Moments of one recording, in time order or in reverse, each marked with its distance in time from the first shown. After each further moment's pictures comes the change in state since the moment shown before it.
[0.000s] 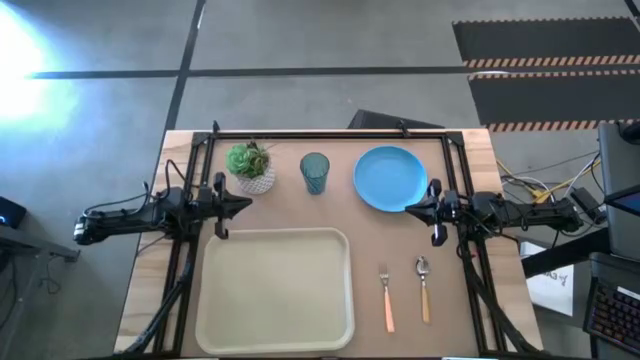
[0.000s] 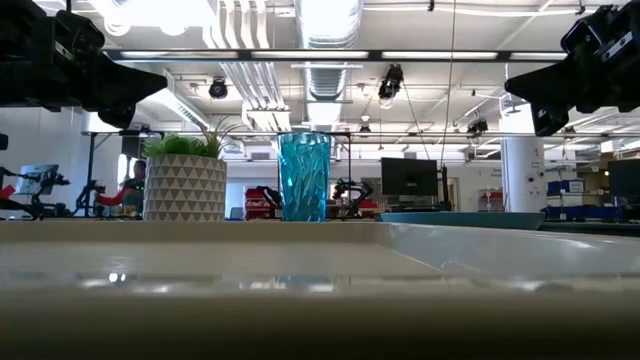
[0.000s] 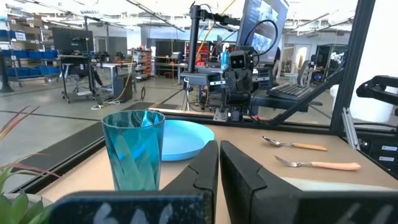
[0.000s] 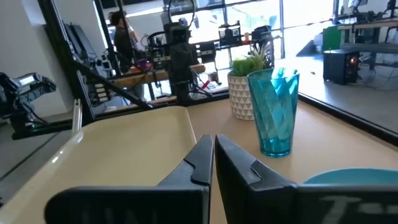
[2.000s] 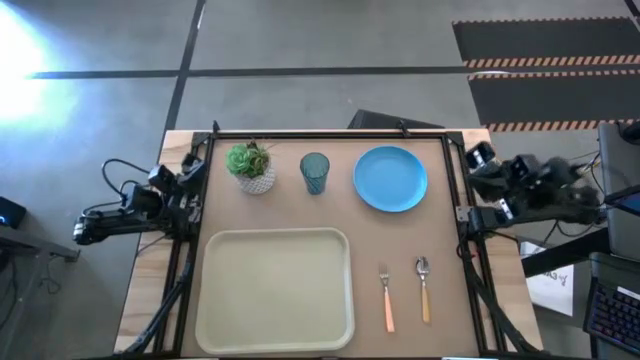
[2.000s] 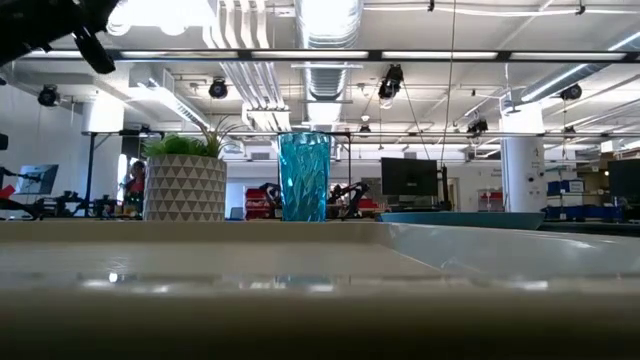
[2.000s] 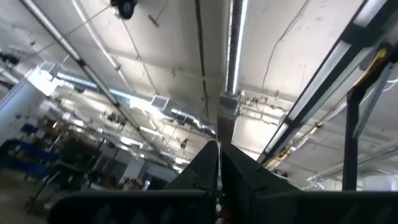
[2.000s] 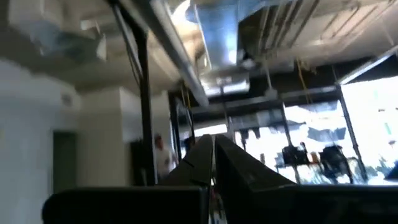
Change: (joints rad) left arm 0.000 0.007 0.046 0.664 -0.187 -0.214; right arm 0.001 0.299 0.627 0.156 -0.193 -0.016
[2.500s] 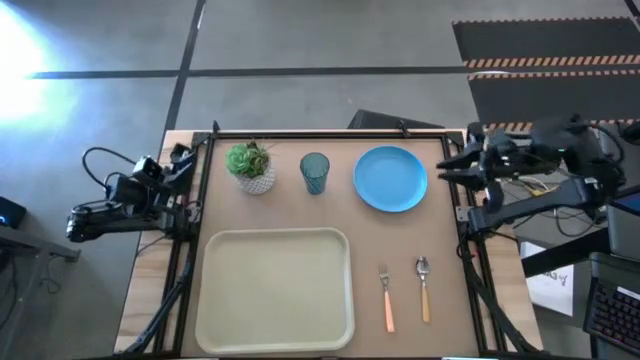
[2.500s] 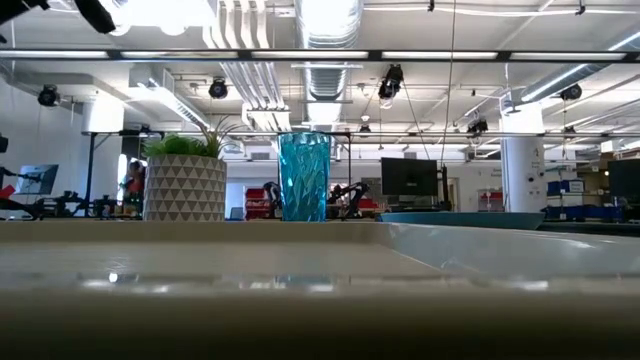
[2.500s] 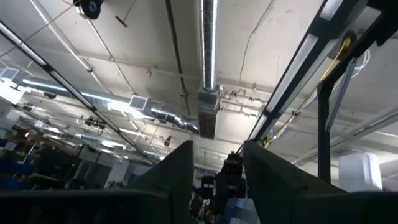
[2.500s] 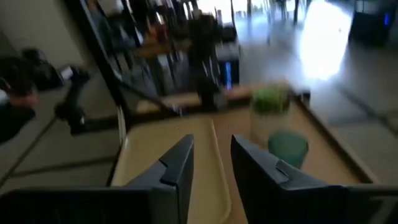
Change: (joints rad) left arm 0.000 0.118 0.223 -0.126 0.101 0.038; right arm 0.000 0.699 0.885 -1.105 0.083 0.056
